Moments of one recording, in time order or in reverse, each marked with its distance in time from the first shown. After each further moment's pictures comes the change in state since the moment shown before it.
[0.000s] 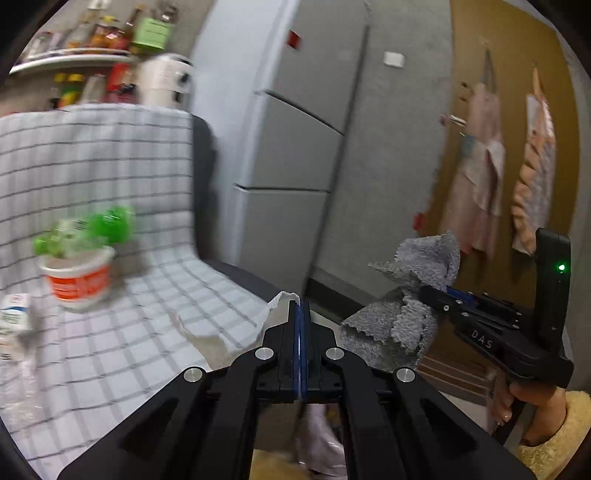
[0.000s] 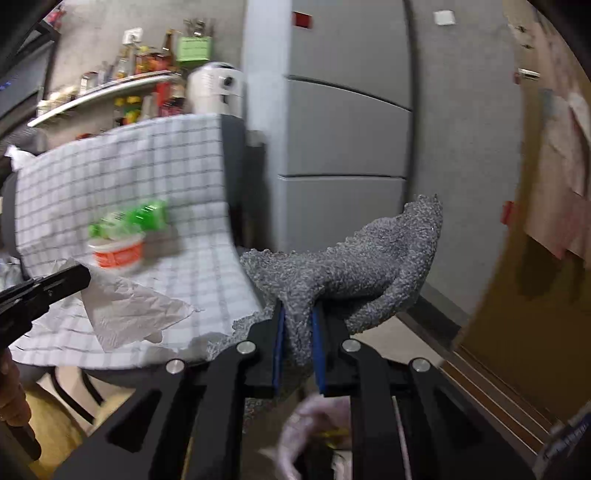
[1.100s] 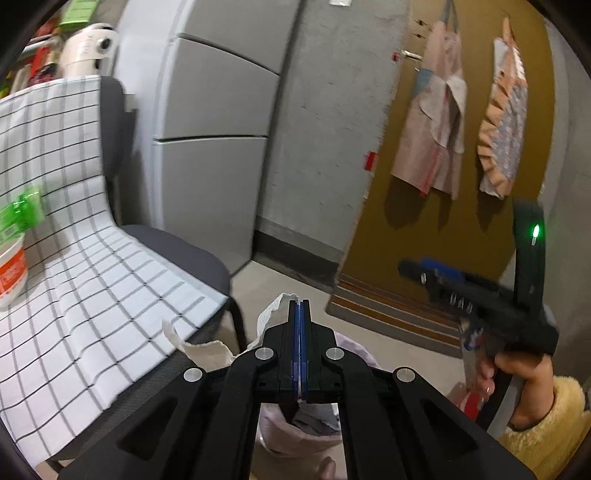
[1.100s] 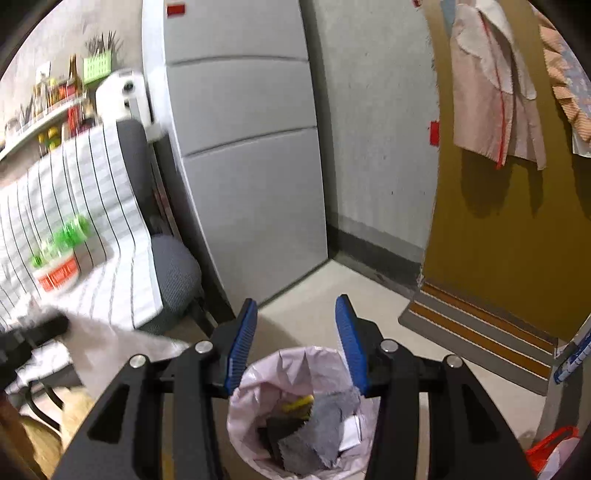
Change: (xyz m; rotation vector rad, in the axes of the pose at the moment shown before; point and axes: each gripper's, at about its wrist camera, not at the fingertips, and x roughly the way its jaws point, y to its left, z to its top) left arm 0.072 -0.081 -0.026 0.107 0.195 -0.158; right arm 0.007 -0.103 -0.037 0.255 0.040 -0.088
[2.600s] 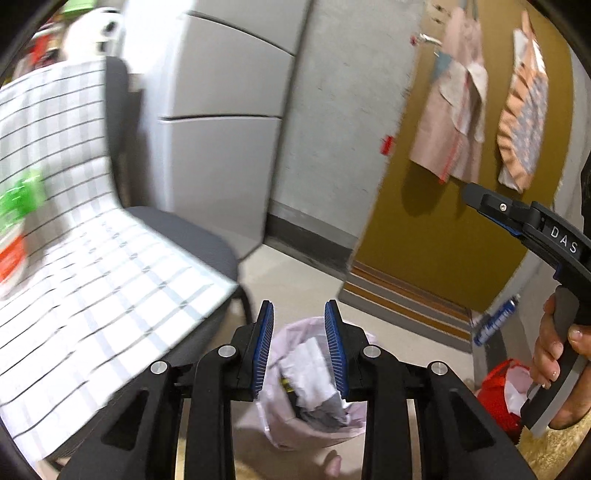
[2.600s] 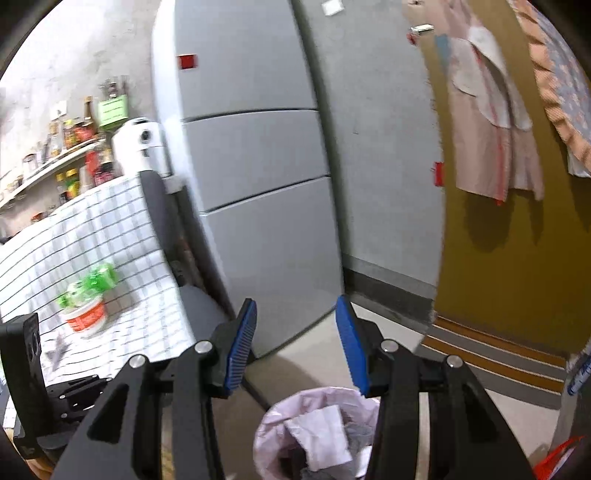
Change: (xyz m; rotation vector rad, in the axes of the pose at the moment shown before) left arm 0.010 0.025 -0.004 -0.060 0.045 0.089; right arm -0.036 0.022 0.033 -0.004 -0.129 0.094
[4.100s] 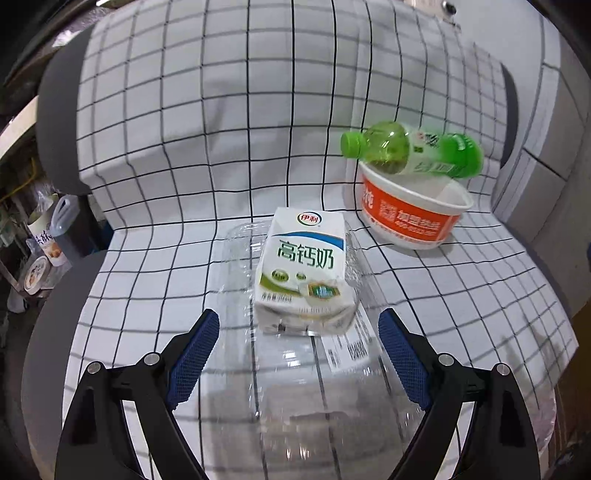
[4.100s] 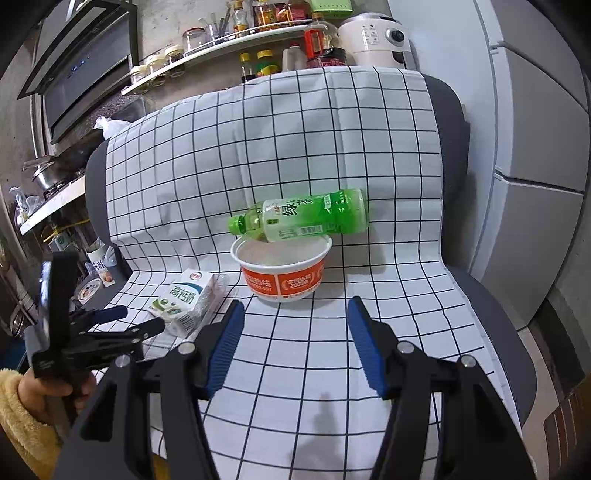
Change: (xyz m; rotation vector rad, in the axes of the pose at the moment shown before) left arm -0.143 0.339 -0.044 -0.478 0.125 0.759; right arm 0.143 0.332 -0.013 -0.347 0.296 0.575
